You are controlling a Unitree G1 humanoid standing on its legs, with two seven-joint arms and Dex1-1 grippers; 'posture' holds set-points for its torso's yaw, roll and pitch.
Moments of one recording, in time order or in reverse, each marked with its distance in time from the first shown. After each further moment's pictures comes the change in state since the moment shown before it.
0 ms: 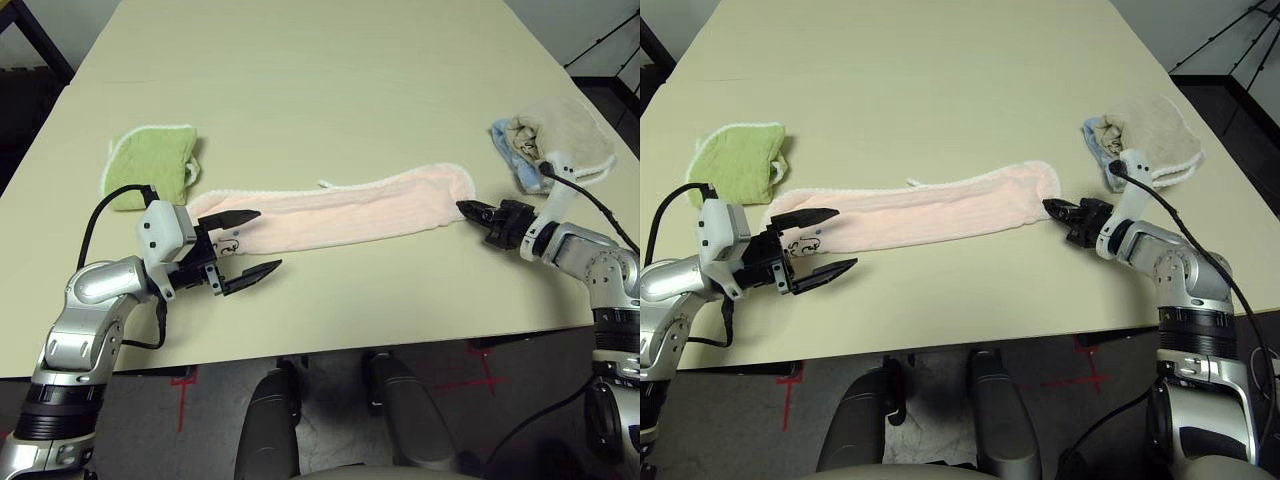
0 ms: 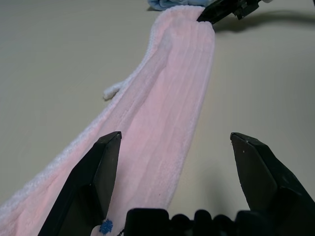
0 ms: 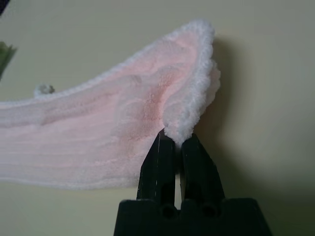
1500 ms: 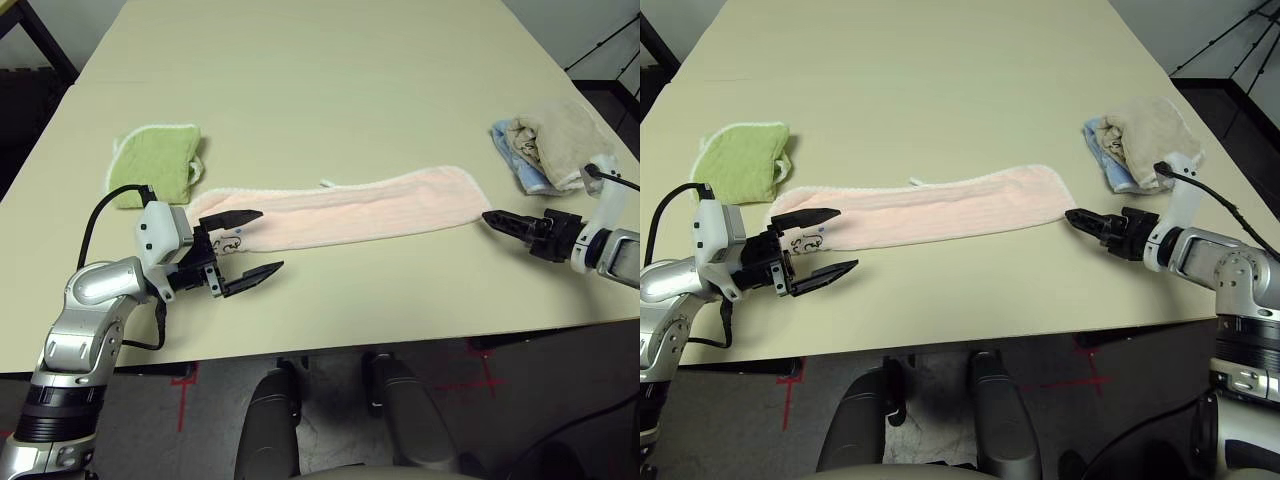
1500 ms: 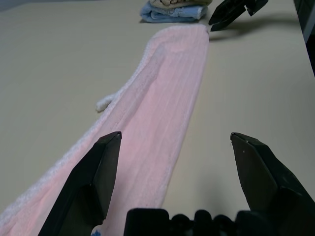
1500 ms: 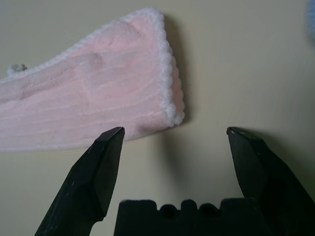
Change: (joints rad) left arm 0.006 -0.005 0.009 -0.027 -0.019 -0.001 -0.020; right arm 0.033 -0.168 -0.044 -0.024 0.029 0.243 -0.008
